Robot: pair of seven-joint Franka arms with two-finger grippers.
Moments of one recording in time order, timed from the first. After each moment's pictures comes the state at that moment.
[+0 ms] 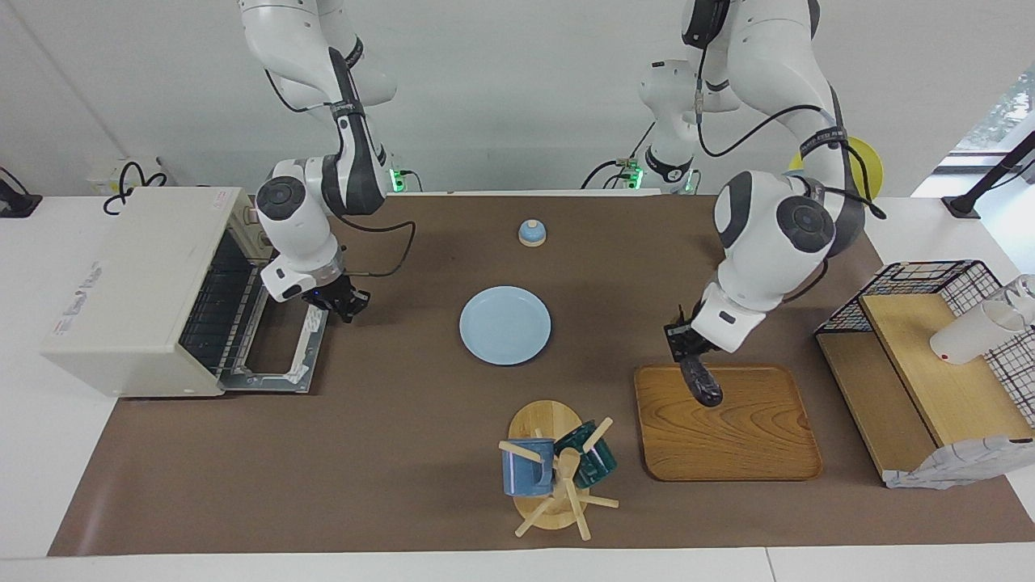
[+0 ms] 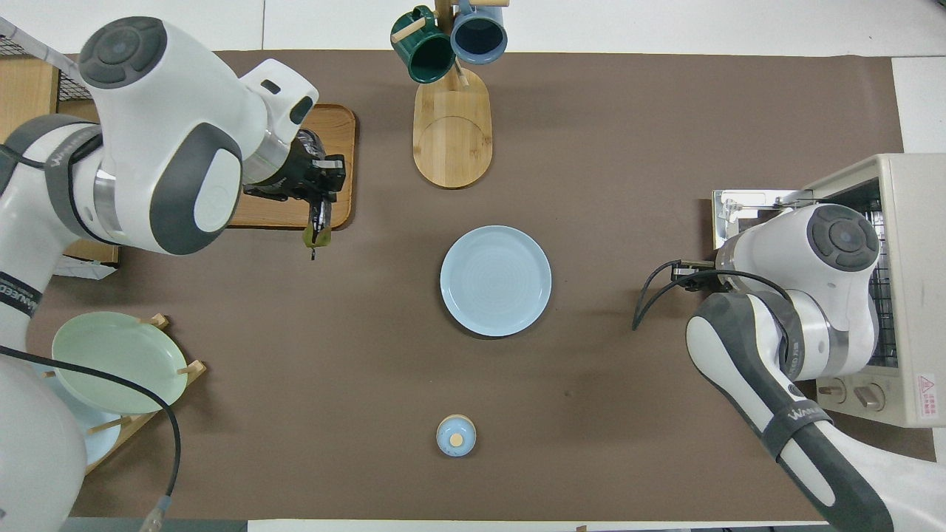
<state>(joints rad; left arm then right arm) -0.29 0.33 -0.09 -1.55 -0.13 1.87 -0.40 0.15 0.09 -0.06 -2.27 0.02 2.31 0.24</state>
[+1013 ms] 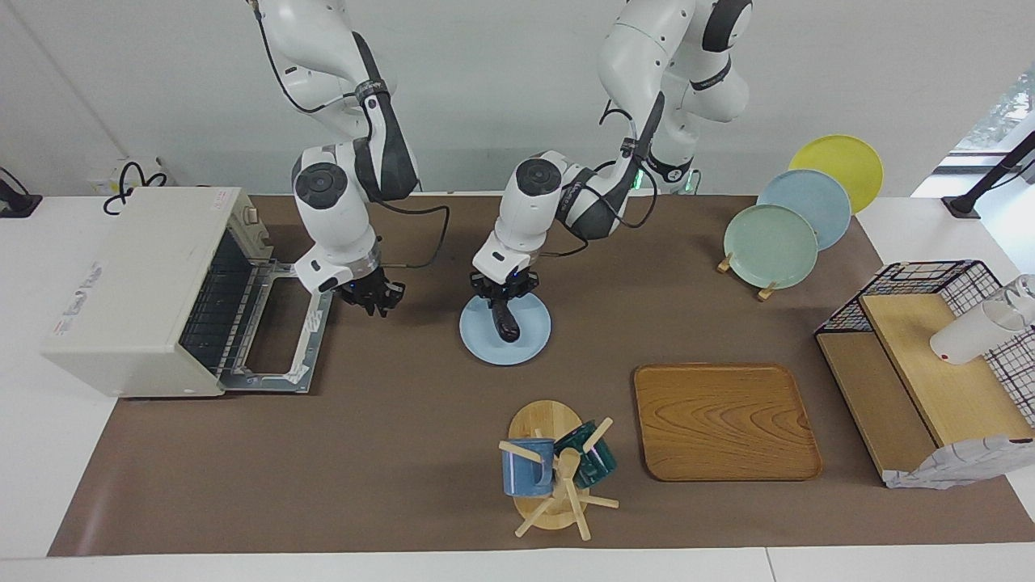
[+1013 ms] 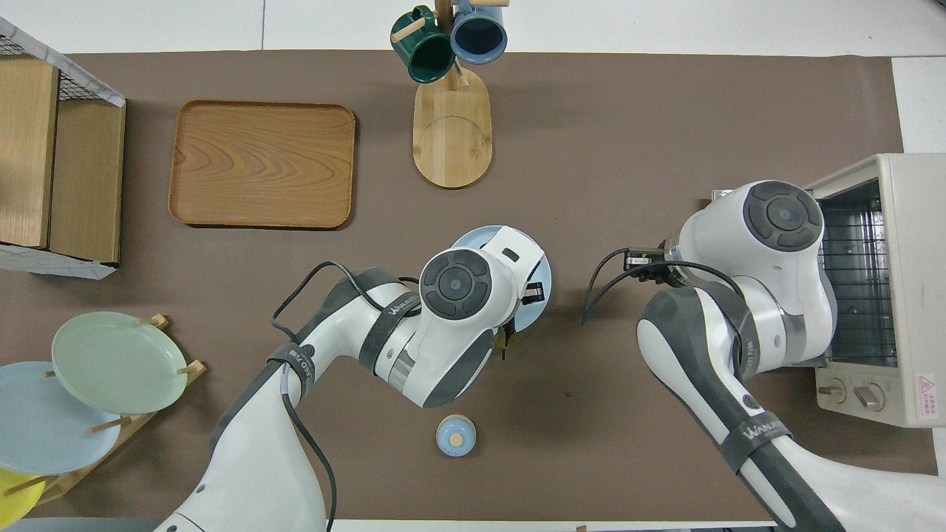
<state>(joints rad) -0.73 0.40 -0.09 -1.85 -0.17 2.39 -0.75 0.29 0.11 -0.06 -2.14 0.02 2.19 0.37</state>
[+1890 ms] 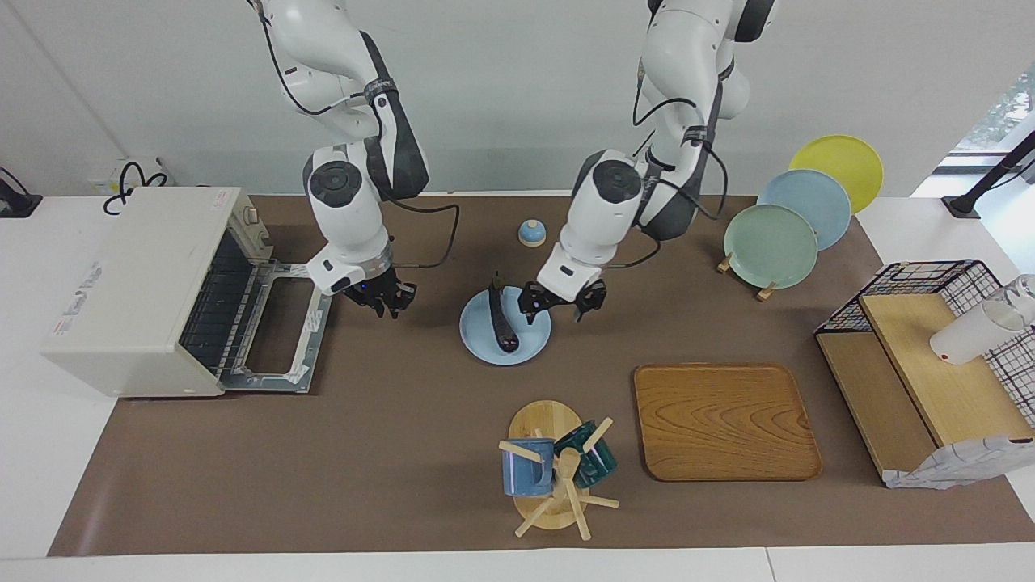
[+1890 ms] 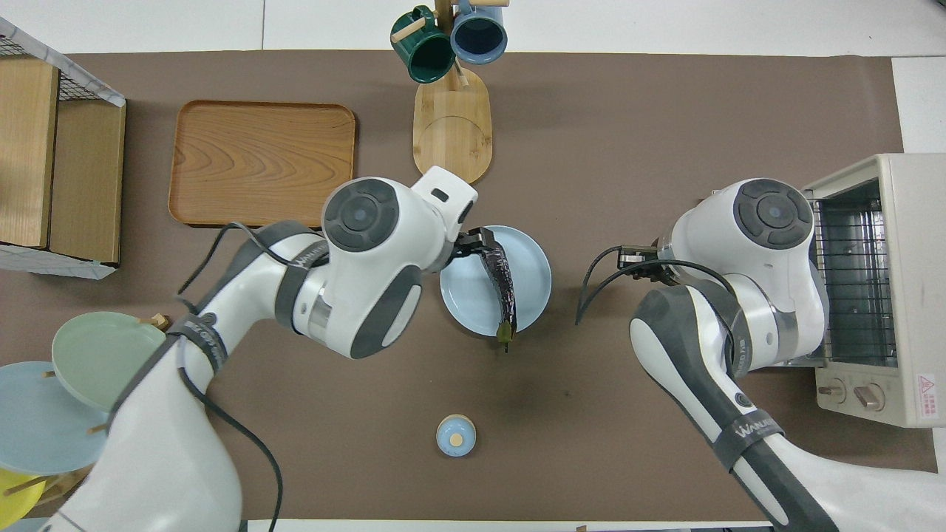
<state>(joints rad) -0.34 0.25 -0.05 -1.69 -0.16 1.99 -0.38 0.43 0.15 -0.05 -2.00 0.02 2.20 0.49</state>
